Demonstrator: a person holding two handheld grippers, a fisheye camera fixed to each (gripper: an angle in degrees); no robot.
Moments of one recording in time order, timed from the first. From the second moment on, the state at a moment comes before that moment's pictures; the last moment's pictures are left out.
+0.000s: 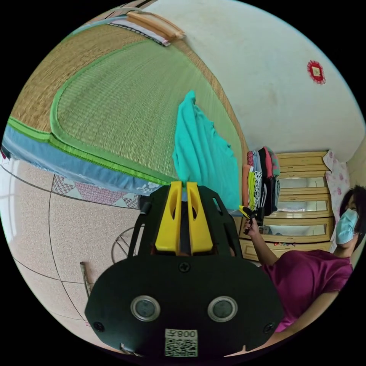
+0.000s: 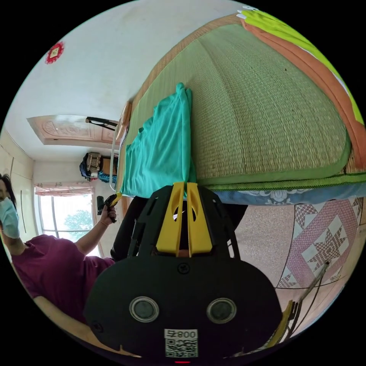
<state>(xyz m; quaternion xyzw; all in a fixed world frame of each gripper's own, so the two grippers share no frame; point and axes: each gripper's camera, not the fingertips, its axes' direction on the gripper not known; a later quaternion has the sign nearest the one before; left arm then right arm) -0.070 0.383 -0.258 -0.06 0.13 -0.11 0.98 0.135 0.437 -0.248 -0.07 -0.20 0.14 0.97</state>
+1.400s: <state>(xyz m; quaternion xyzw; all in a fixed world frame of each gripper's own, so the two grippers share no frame) 0.194 0.216 -0.363 -0.08 0.17 -0.02 0.98 0.209 0.521 -0.236 -0.05 -0.33 0.21 0.92</state>
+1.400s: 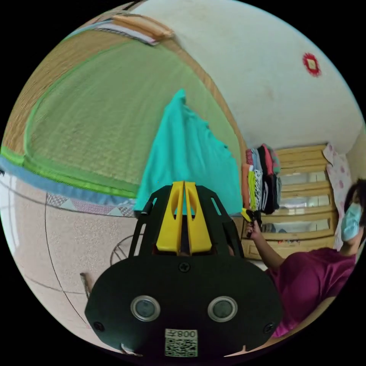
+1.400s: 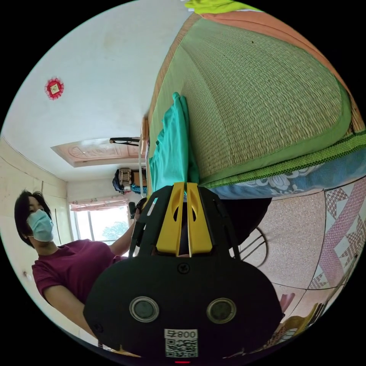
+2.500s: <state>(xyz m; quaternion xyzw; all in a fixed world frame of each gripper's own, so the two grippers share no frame) 0.812 0.078 -0.317 -0.21 0.10 0.41 0.88 0.202 0.457 -0.189 -0.02 -0.28 0.18 0.94</state>
